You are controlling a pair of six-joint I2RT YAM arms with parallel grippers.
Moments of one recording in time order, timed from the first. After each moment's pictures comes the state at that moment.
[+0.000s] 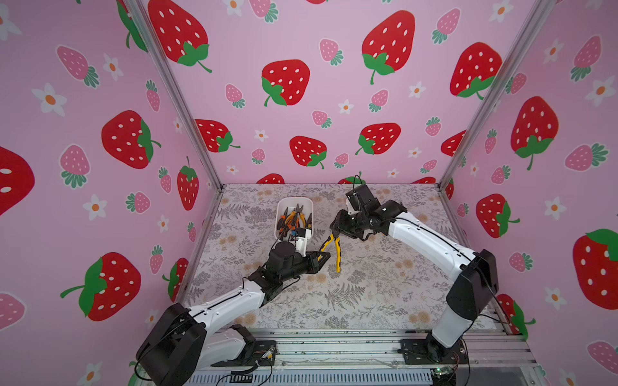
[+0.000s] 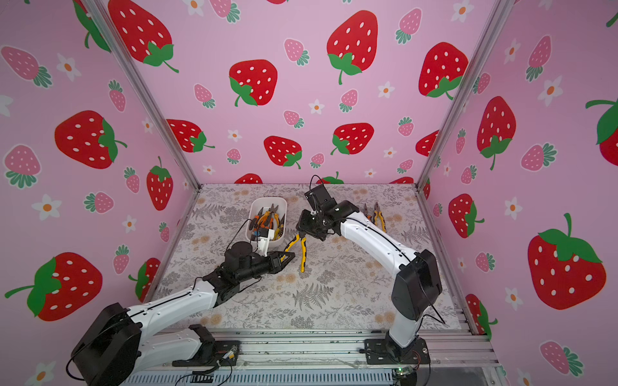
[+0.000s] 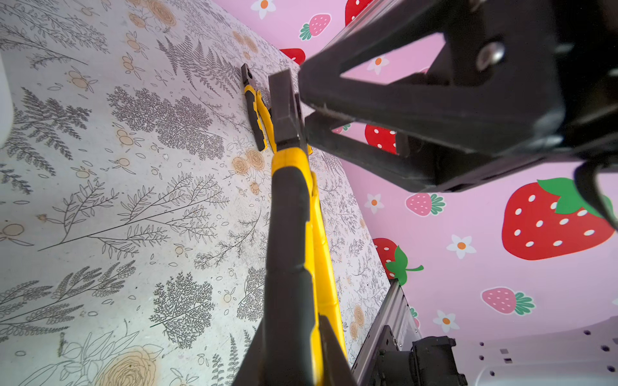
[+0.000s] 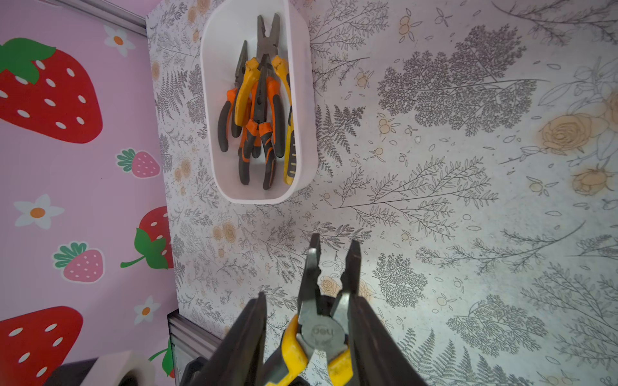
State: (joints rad) left arm -0.62 1.19 0.51 0.34 0.37 -0.76; right arm 0.72 1.73 1.59 -0.78 -0.12 0.90
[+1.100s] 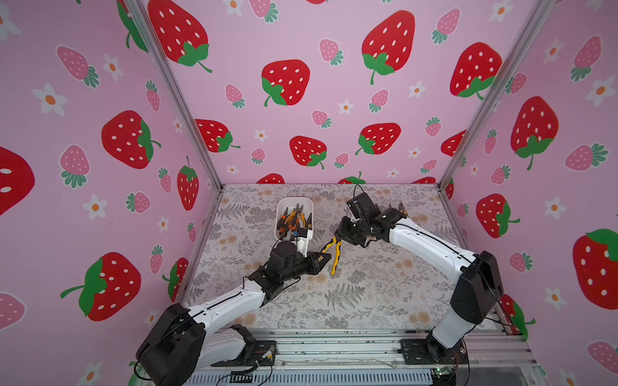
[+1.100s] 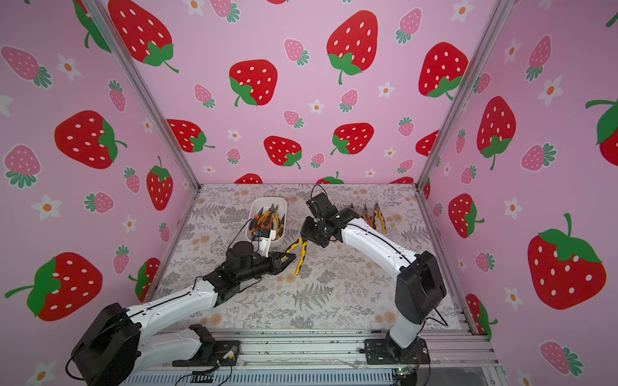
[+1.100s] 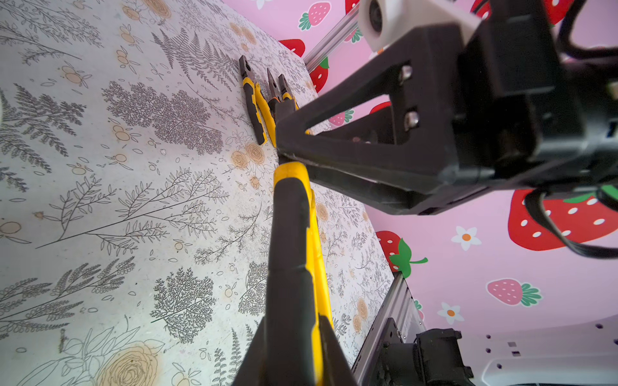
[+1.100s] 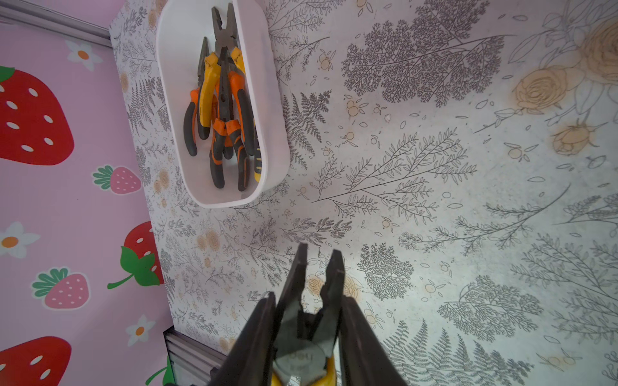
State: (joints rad) left arm -0.63 1.19 0.52 0.31 0.37 -0.73; right arm 0.72 1.70 1.48 -0.72 -0.10 1.01
